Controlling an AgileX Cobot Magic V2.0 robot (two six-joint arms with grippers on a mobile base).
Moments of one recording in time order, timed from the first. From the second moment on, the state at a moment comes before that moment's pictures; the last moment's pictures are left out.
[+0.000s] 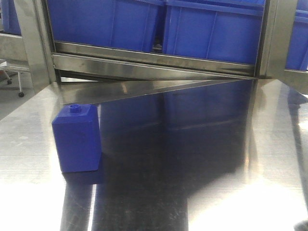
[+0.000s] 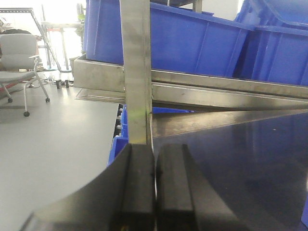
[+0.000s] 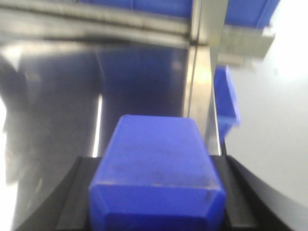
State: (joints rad) left arm -0.09 -0.01 0.01 -0.07 0.04 0.04; right arm 0.09 0.56 -0.40 0.01 0.25 0.07
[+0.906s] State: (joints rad) left arm -0.09 -0.01 0.01 -0.07 0.04 0.04; right arm 0.09 0.20 -0.32 -0.02 0.31 0.07
